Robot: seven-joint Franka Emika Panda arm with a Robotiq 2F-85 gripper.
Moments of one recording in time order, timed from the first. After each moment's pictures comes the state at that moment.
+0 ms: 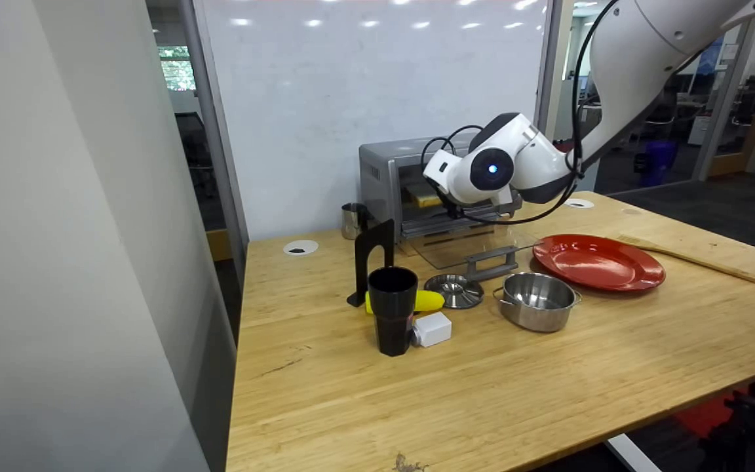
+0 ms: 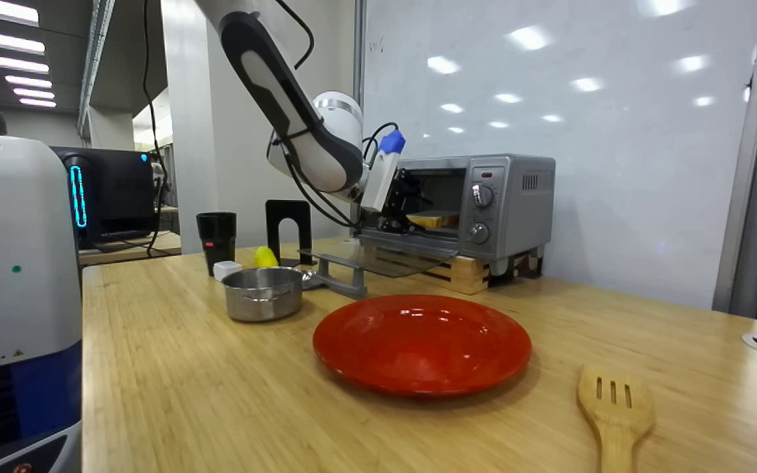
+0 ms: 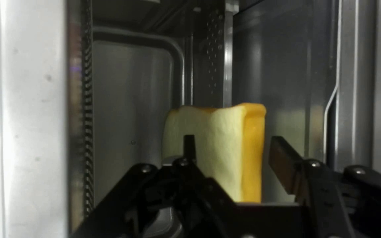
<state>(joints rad) -0.11 0.69 -0.05 -1.59 -1.96 2.62 0.56</state>
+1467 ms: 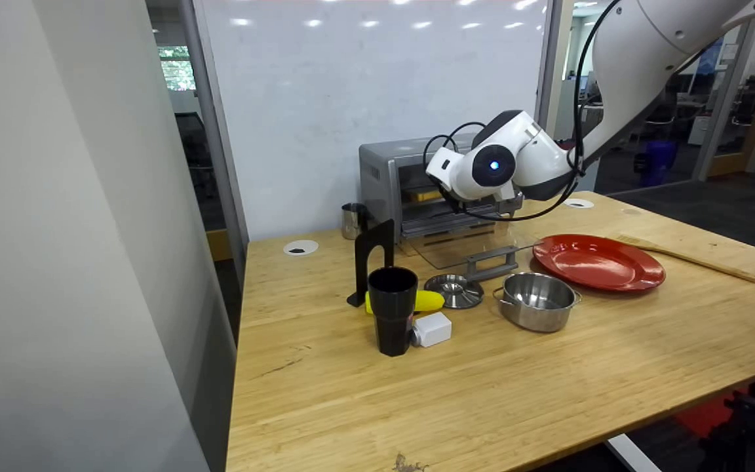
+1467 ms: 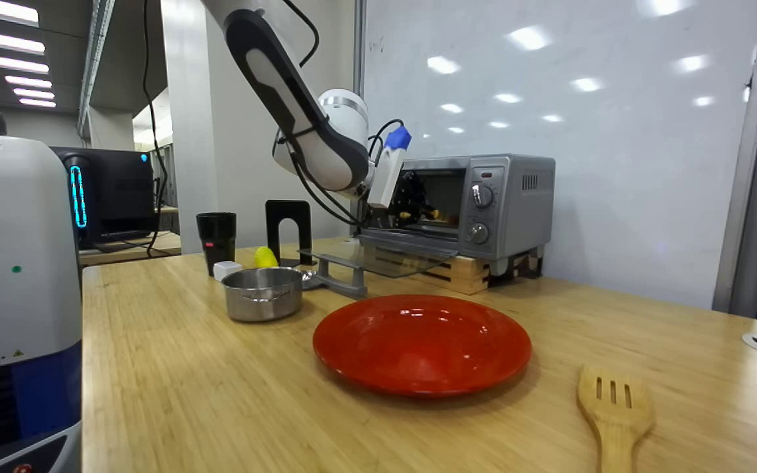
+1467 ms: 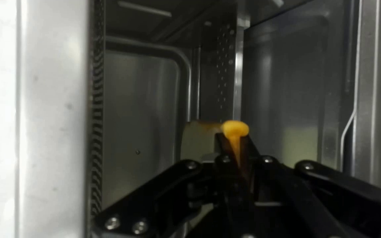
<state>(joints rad) -0.13 0.69 -0.04 -1.58 -1.96 2.62 0.52</state>
